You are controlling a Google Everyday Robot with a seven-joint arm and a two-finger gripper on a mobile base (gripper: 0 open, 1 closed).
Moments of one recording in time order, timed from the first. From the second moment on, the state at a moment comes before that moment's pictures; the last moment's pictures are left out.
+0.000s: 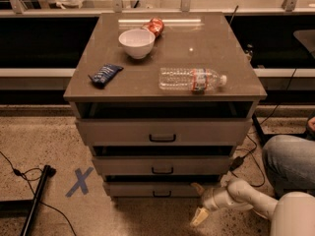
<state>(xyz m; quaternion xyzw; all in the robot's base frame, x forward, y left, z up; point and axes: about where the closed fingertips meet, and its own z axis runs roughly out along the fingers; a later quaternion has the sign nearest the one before) 0.510 -0.166 0.201 -0.59 0.70 0.26 0.30</state>
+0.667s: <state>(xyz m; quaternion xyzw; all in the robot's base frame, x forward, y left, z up) 0.523 -0.173 0.202 -0.57 0.71 0.26 0.32</state>
